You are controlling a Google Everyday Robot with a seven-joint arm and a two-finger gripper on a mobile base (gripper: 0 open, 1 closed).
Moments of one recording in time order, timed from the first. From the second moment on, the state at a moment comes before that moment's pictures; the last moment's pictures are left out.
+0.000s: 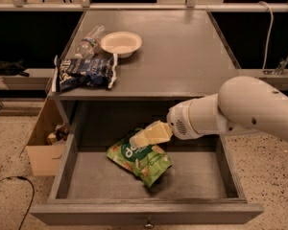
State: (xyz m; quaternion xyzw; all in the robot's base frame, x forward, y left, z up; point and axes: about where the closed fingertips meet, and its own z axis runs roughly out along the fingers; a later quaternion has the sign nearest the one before) arm 0.493 -0.026 0.784 -0.35 0.84 0.25 0.33
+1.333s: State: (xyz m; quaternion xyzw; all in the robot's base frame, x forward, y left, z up) arm 0.501 0.037 0.702 -0.25 0.86 0.29 0.33
